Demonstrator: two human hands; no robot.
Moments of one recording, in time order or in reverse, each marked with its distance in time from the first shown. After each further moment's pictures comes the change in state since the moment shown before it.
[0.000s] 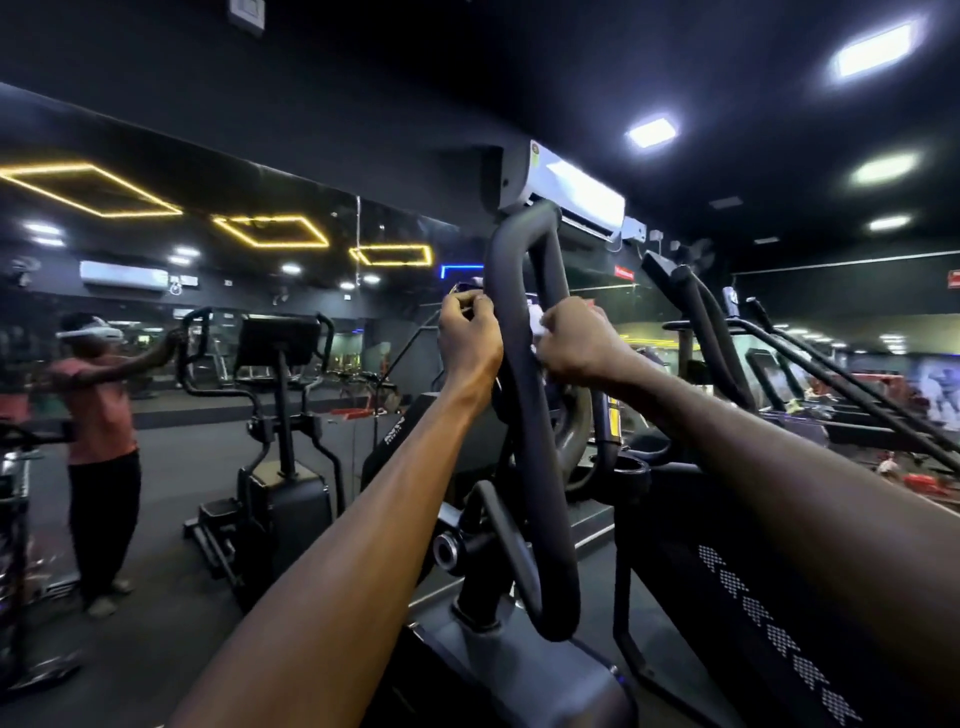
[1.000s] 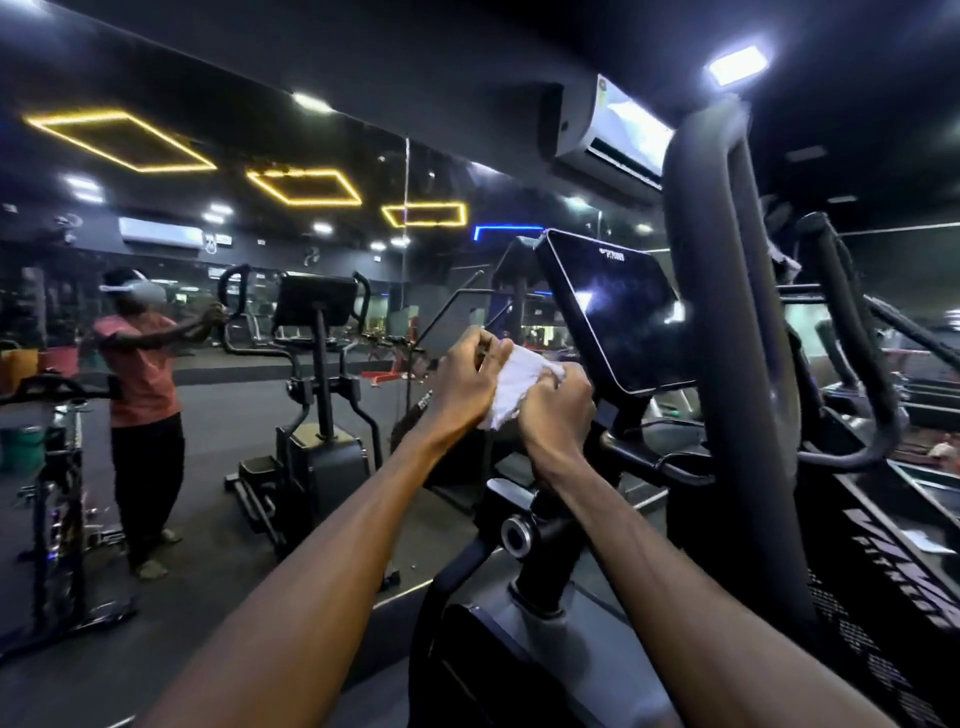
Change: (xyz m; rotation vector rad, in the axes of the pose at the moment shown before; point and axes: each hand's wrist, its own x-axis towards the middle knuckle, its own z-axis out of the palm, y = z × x) left_hand 0.098 -0.154 -0.136 0.480 -0.300 0.209; right_hand 0.036 -0.041 0.243 0.617 0.415 0.477
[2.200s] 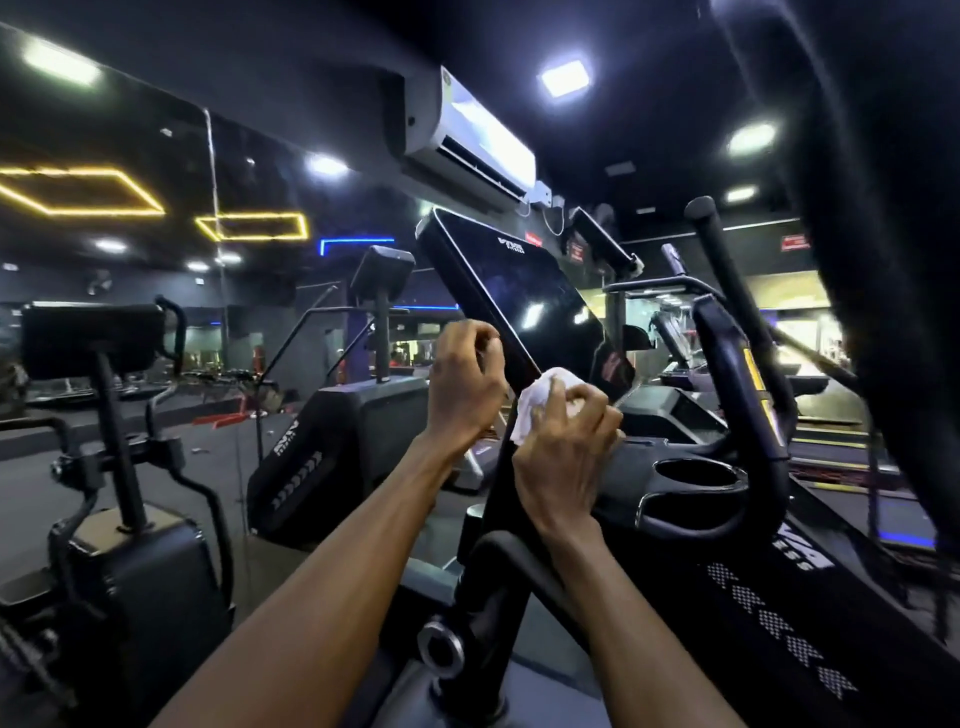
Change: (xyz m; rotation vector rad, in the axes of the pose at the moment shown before) left_hand 0.139 -0.089 0.185 -0.172 0.101 0.355; right_hand 0.185 0.166 0.044 -0.857 0.592 -0.523
